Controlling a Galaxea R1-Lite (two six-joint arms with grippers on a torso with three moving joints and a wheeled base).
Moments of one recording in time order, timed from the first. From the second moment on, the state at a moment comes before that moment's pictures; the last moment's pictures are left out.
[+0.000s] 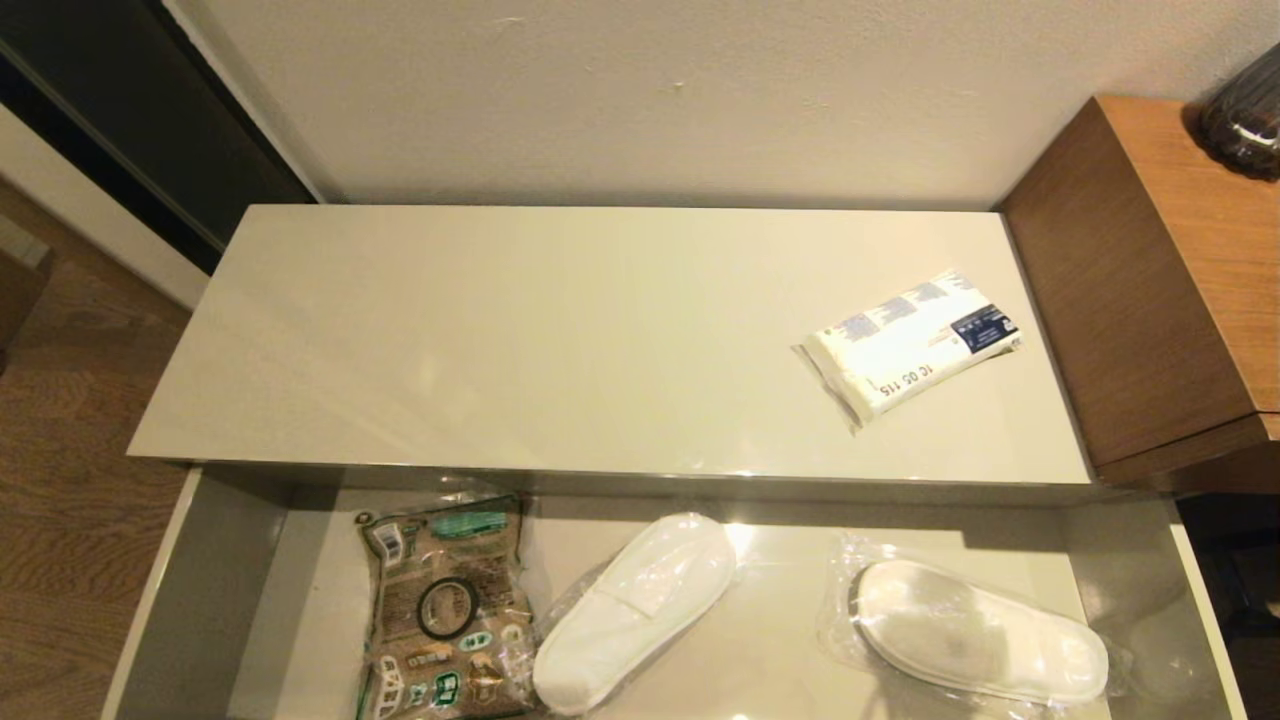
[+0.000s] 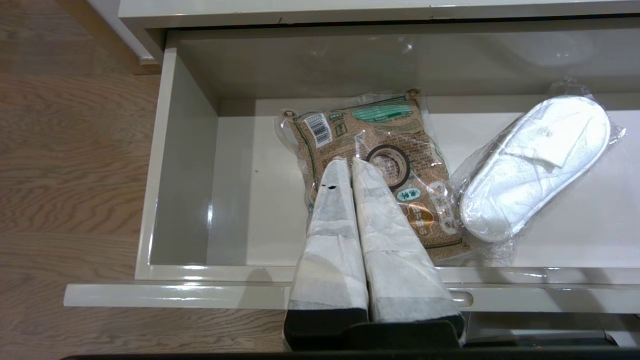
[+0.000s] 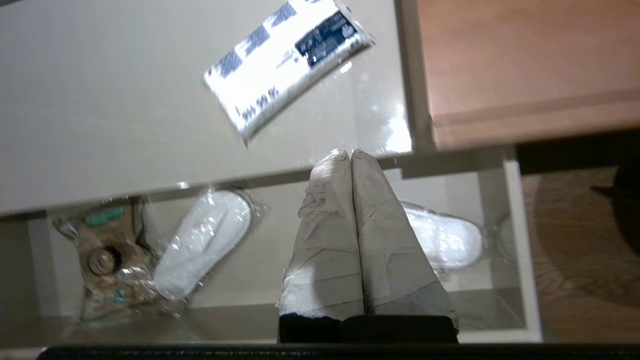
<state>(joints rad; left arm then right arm) 0.01 0.00 0.00 0.00 -0.01 0.03 0.00 0.87 -1.14 0.52 0.03 0.25</state>
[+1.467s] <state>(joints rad) 0.01 0.00 0.00 0.00 -0.01 0.03 0.40 1.86 -1.78 0.70 -0.55 0.81</state>
